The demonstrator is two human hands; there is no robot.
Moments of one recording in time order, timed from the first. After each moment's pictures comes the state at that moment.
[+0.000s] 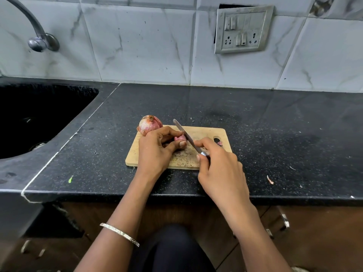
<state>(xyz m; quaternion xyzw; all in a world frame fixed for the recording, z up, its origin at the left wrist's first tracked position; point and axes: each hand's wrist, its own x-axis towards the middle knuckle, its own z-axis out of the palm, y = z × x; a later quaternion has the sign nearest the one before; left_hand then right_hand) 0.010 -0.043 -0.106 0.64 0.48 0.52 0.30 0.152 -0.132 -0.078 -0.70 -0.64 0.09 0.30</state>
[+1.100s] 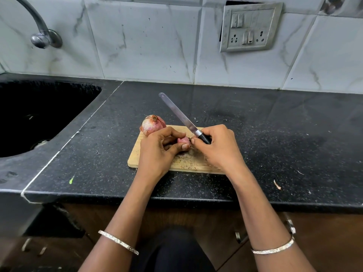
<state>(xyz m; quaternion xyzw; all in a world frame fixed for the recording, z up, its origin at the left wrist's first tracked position) 0.005 -0.043 -0.110 0.65 0.45 0.52 0.32 0.169 -0.053 -0.075 -0.63 -0.67 0.17 0.36</state>
